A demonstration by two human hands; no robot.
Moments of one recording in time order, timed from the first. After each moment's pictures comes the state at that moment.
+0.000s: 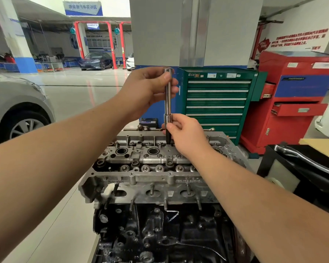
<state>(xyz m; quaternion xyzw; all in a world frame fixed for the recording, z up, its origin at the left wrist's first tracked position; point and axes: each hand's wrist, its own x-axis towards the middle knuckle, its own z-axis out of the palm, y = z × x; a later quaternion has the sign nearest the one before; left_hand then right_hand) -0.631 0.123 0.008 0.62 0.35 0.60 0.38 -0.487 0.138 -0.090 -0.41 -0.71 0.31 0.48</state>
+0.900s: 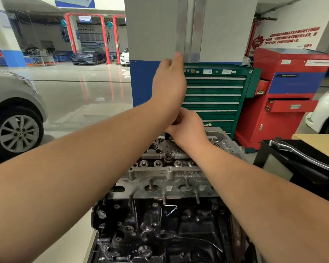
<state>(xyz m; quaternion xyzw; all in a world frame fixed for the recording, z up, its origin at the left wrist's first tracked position) -0.559 0.131 0.010 0.50 0.47 0.67 0.26 -0.485 0.143 -0.088 -0.47 -0.72 0.21 0.47</state>
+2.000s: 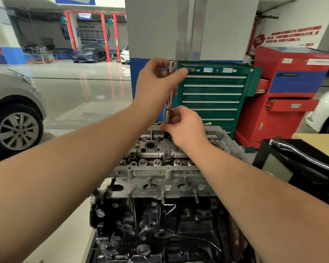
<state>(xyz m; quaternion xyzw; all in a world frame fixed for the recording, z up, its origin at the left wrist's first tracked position) -0.592 0.129 -0.012 0.55 0.38 0.69 0.28 -0.487 0.142 -0.090 -0.48 -0.70 0.23 0.48</state>
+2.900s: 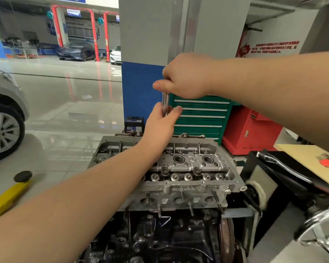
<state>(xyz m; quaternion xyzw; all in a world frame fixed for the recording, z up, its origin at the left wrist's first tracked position) -0.582 0.133 -0.056 0.54 0.47 0.62 0.33 -0.484 0.152 0.102 -0.42 -0.87 -0.25 0.05</state>
